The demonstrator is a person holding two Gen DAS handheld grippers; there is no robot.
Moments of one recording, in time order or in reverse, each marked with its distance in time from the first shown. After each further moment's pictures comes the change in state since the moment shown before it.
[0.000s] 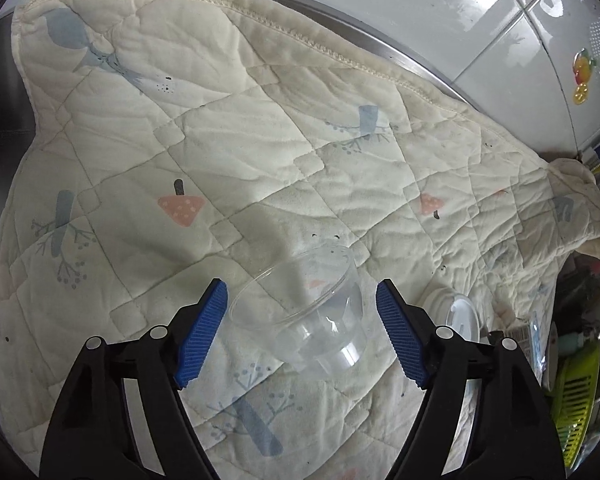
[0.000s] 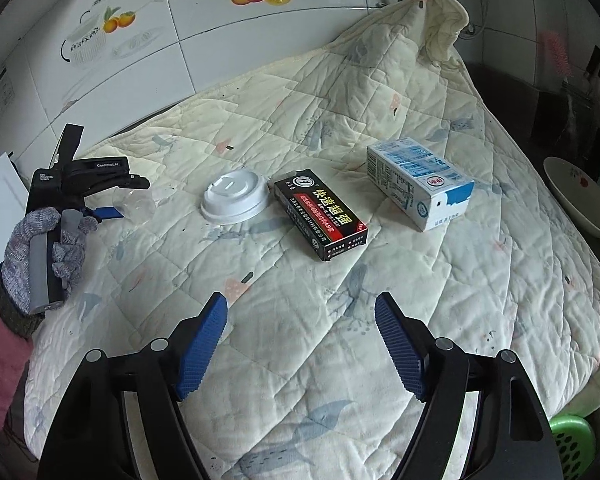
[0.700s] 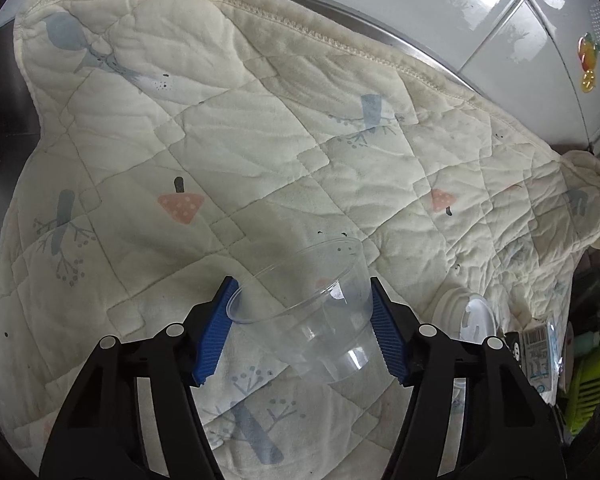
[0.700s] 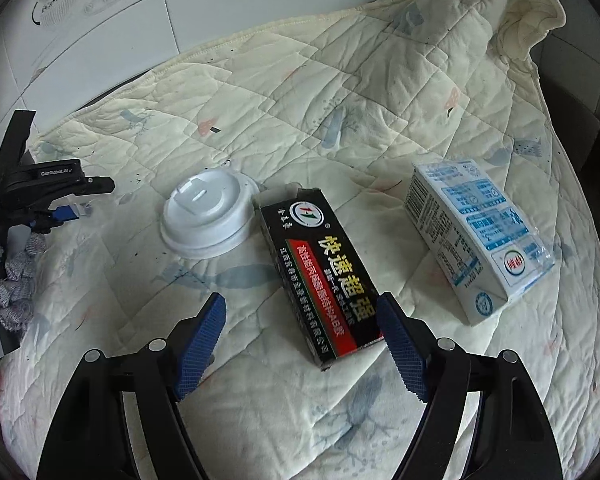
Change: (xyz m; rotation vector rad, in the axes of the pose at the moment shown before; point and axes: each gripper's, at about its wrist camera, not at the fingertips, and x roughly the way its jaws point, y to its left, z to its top) left arm 0.010 -0.007 -0.009 0.027 -0.030 0.049; right arm 0.100 -0.009 0.063 -0.100 0.129 0.010
